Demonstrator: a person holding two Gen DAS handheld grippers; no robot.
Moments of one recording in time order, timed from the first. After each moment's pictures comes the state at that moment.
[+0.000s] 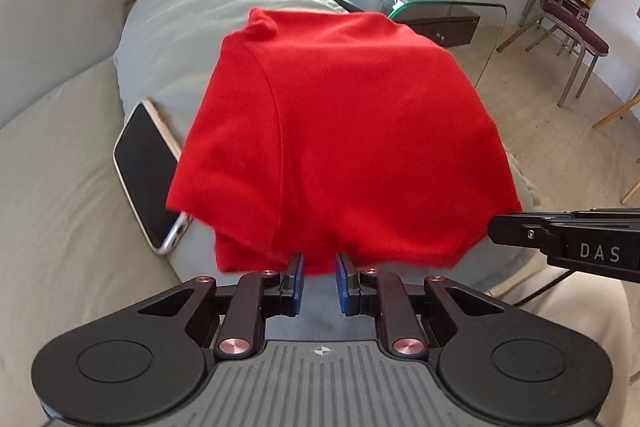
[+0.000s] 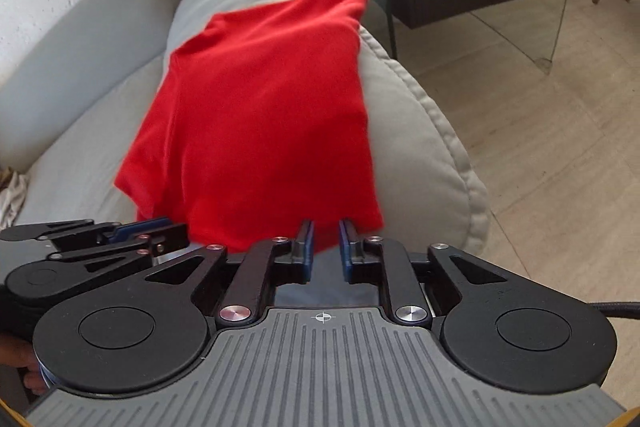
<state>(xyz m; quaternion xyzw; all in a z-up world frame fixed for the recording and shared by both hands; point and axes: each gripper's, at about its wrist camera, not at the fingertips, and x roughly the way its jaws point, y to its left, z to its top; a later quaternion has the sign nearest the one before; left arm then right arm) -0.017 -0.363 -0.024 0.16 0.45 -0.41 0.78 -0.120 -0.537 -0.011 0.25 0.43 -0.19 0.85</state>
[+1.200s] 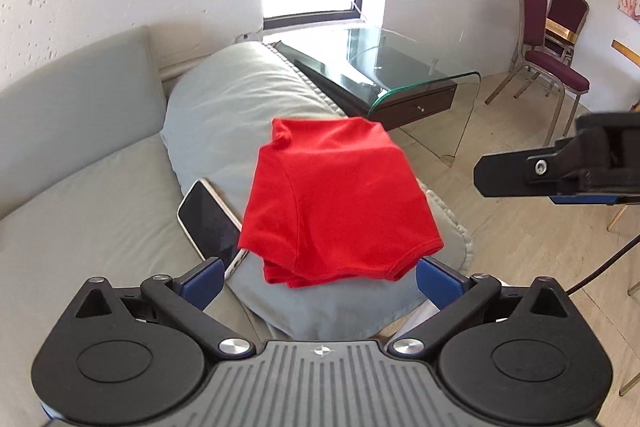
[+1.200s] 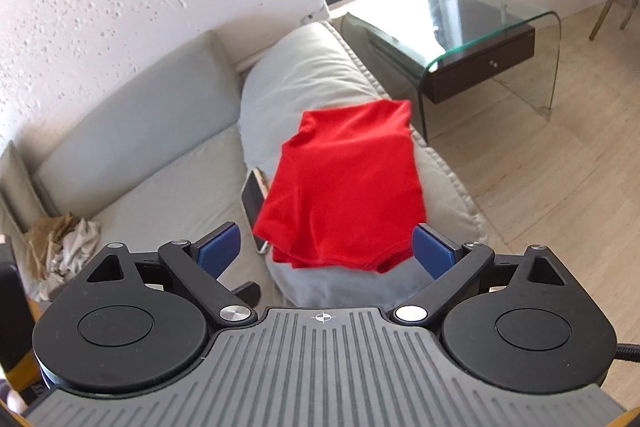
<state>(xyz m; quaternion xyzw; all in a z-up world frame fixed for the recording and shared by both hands) -0.074 -0.305 0.110 0.15 0.35 -0.41 0.83 -0.170 -0.474 0.162 0.24 0.35 -0.19 0.89</state>
